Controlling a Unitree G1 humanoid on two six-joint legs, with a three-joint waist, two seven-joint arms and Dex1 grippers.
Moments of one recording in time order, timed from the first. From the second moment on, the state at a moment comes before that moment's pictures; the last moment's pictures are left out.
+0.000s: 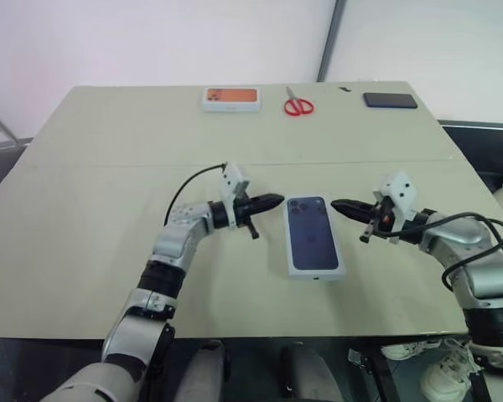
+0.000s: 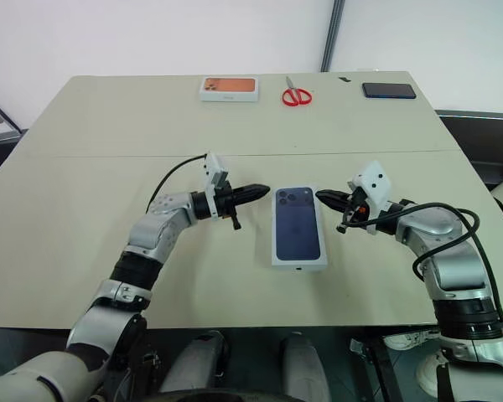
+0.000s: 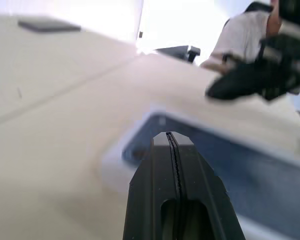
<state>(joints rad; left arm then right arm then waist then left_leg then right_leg) -0.71 0.10 -0.10 0.42 -0.32 0.25 -0.96 -0.29 -0.71 -0.07 -0.12 0.37 0.44 0.90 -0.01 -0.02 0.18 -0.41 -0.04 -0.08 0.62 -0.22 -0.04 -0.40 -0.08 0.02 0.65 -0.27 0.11</state>
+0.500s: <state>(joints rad) -0.69 0.09 -0.26 0.55 -0.17 0.14 -1.03 -0.17 -0.77 0.02 -0.16 0.29 0.38 0.96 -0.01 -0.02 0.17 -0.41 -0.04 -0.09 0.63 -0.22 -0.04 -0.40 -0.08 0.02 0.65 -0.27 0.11</state>
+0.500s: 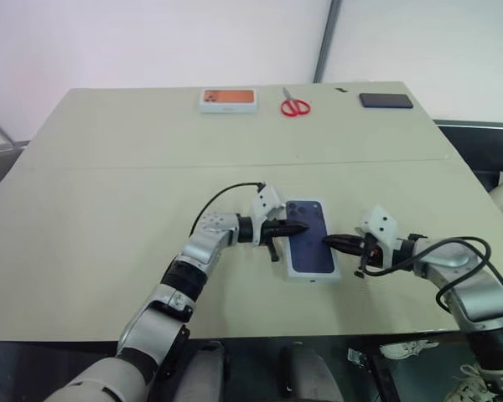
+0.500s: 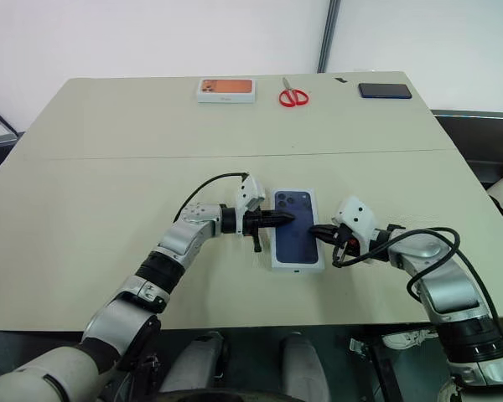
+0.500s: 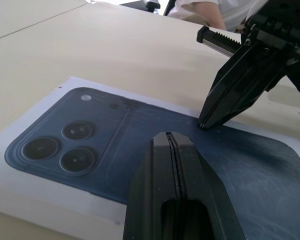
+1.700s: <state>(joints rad) -0.50 0.39 -0.03 0.19 -0.31 0.26 -1.04 -0.30 -0.67 -0.03 -0.12 0.39 0.46 0.95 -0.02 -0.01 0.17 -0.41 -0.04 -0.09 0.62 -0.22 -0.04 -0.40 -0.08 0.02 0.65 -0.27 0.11</state>
